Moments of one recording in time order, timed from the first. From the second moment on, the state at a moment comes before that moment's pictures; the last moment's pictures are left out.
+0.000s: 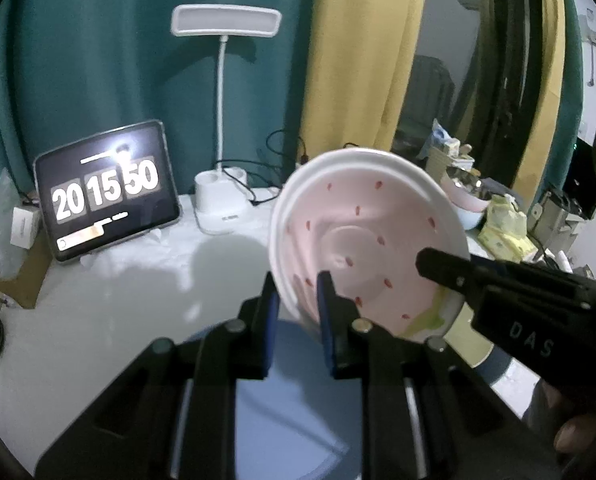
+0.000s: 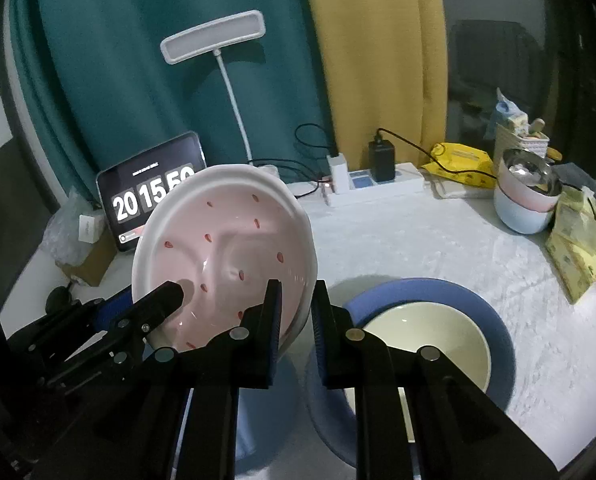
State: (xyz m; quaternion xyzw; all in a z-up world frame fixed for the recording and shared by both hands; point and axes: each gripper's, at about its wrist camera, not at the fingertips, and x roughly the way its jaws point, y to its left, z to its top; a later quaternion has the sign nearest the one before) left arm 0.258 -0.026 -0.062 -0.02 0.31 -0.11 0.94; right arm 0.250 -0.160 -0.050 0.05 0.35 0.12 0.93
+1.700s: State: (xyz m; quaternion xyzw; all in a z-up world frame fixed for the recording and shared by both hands) left arm 0.257 -0.145 -0.124 0.05 0.39 -0.15 0.90; right arm 0.237 -0.278 -0.111 0.08 0.43 0.08 0.90
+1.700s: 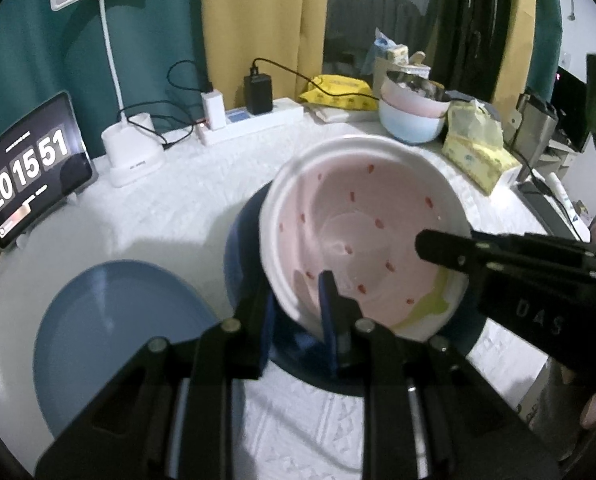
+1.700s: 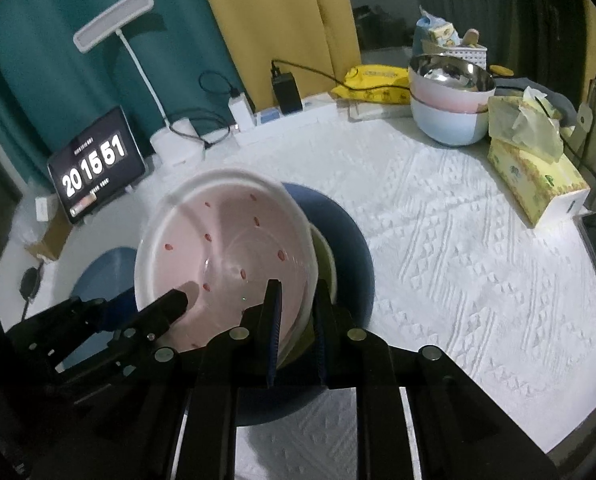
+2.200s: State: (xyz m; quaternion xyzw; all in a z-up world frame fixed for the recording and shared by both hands) left arm 0.254 -0.141 -0.121 0.06 0.39 -0.16 0.91; right arm 0.242 -0.273 -0.108 0.06 0.43 0.09 0.89
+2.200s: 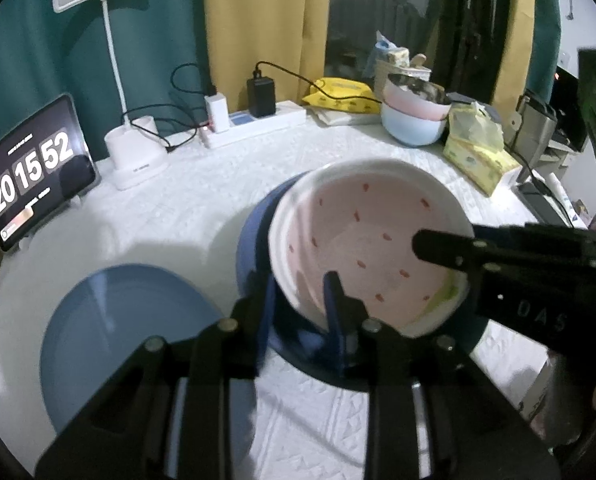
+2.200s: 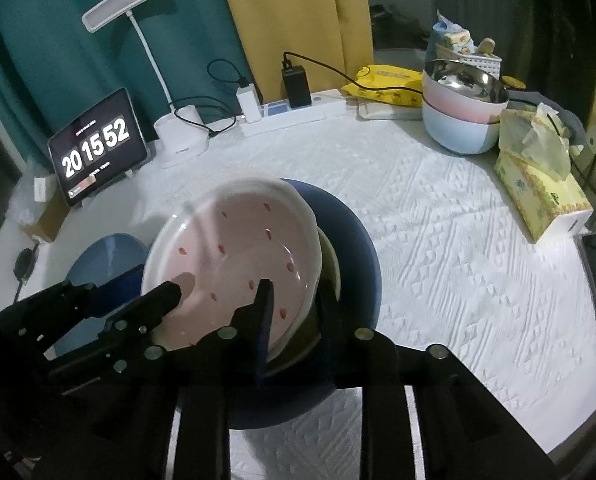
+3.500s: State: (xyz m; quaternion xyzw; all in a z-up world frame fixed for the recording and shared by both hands) left arm 0.269 -0.109 -0.123 0.03 0.39 -0.11 0.91; right arm 0.249 -0.332 -0.110 0.08 0.41 0.07 0.90
